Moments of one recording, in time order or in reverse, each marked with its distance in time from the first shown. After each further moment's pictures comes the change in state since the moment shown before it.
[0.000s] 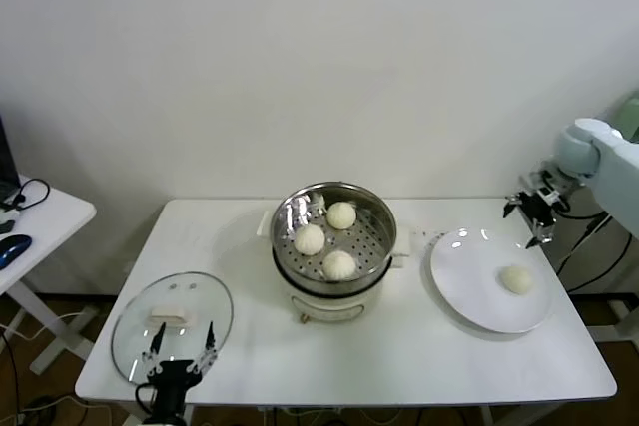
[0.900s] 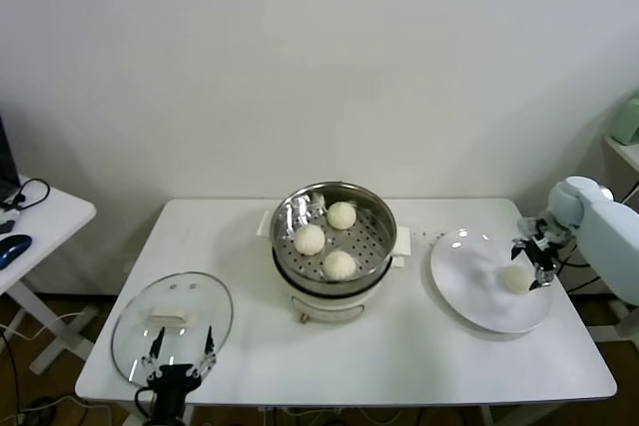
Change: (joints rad) left arm 0.004 -0.007 -0.003 0.016 0.012 0.003 -0.002; right arm -0.321 0.118 0.363 -0.231 -0.248 0.051 0.038
